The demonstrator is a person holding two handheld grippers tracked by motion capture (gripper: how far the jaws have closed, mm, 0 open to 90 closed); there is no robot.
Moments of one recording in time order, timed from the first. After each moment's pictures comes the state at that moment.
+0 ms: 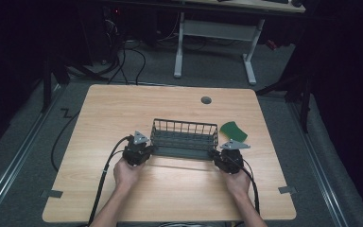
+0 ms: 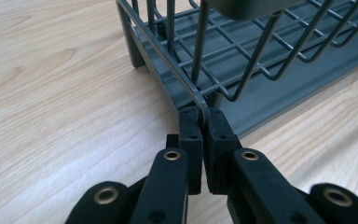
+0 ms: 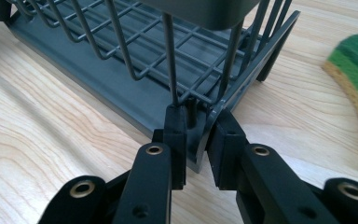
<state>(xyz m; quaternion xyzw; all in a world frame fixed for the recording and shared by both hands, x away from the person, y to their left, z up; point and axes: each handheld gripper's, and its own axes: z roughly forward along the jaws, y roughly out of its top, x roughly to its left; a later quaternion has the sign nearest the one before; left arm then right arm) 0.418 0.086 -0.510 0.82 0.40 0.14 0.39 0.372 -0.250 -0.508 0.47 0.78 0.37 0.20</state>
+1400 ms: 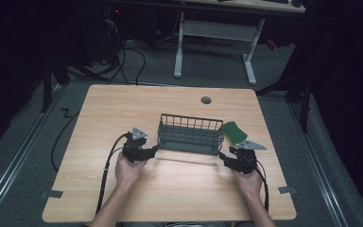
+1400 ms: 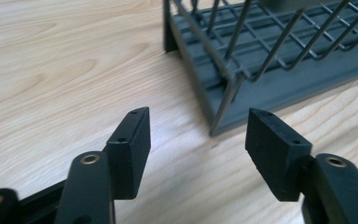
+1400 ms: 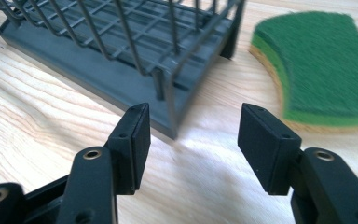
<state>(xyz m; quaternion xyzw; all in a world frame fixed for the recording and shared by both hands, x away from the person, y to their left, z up) 0.420 0.097 -0.507 0.79 0.44 0.15 0.39 0.369 -0.296 -0.513 0.51 0.74 0.38 0.21</state>
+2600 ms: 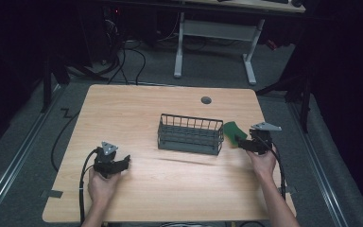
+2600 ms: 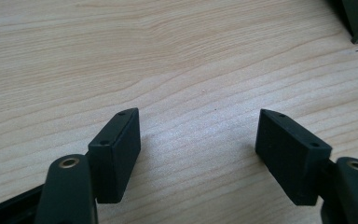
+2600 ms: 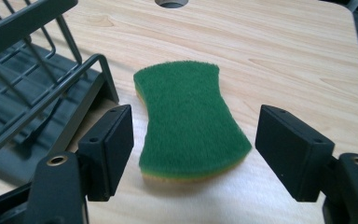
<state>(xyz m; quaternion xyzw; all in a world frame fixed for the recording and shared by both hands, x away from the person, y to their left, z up) 0.390 0.174 -0.536 0.76 0.51 0.22 0.34 0.426 -0.346 -0.486 0.53 0.73 0.34 0.26</state>
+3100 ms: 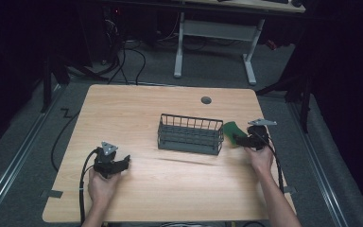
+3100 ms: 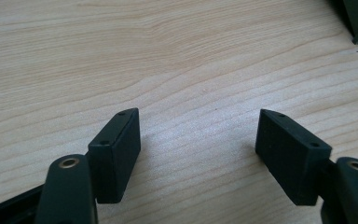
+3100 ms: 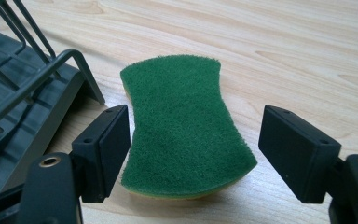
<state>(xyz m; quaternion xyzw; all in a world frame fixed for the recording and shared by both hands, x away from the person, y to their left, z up) 0.389 0.173 -0.536 0.76 0.51 0.22 0.34 0.445 -0.349 -0.494 0.54 0.74 0.33 0.25</state>
